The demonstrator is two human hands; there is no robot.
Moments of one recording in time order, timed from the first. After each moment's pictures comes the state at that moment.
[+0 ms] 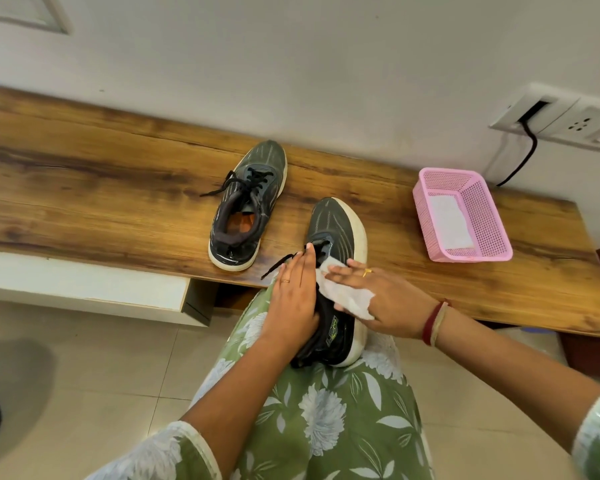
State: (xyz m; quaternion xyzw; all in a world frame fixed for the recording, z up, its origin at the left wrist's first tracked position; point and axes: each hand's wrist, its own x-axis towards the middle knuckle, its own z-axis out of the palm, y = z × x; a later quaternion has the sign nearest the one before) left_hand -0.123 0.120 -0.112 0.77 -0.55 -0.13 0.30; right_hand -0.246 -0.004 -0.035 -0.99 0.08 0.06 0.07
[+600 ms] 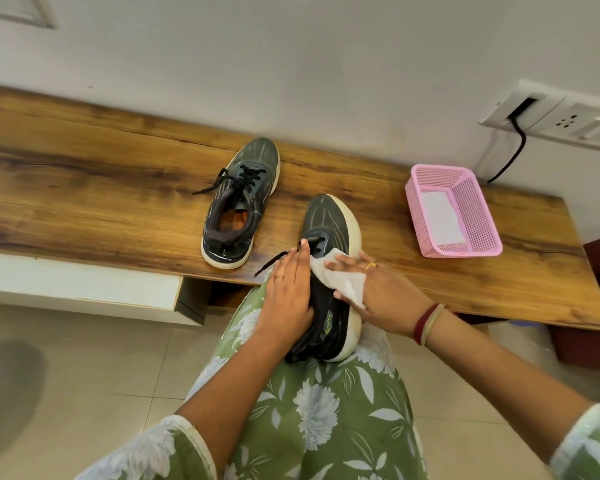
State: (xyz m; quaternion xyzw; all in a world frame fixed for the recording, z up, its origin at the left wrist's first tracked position) left_hand -0.124 0.120 -0.112 0.77 -0.54 -0.14 0.30; right_hand -0.253 0.010 -0.037 -0.98 0.14 0.09 0.08
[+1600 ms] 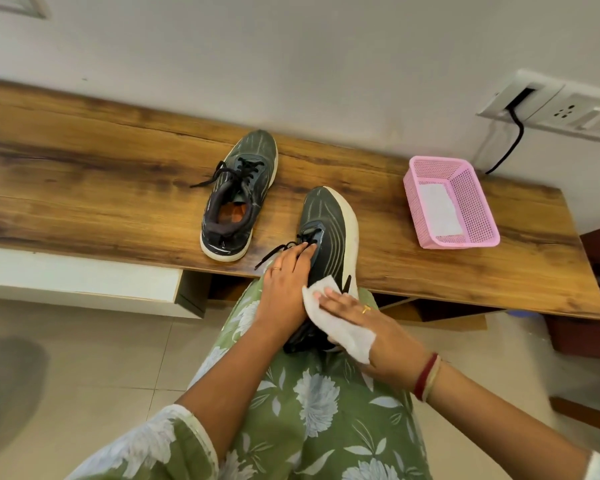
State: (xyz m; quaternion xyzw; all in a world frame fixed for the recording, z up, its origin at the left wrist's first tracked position) left_hand -0.122 0.116 -0.115 0.79 -0.52 -0.17 0.28; right_hand -0.292 0.057 -0.063 -0.94 0.18 0.05 0.29
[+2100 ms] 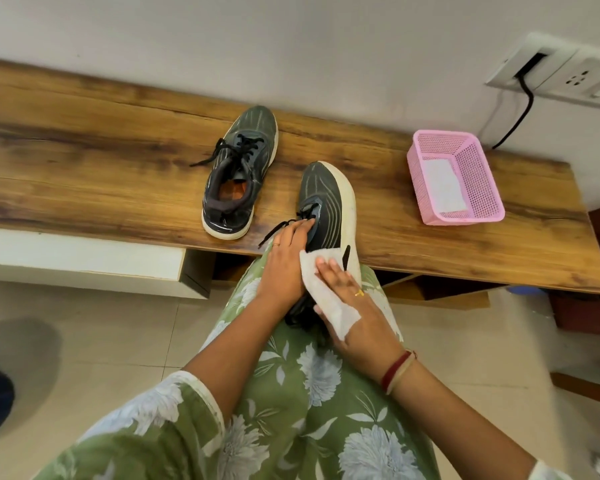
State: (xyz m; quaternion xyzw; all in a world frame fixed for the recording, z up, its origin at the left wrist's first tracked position) left_hand -0.118 0.116 -0.115 0.77 -0.49 -0.22 0.35; right_hand -0.272 0.105 -0.070 -0.92 0.28 -0.09 0.27
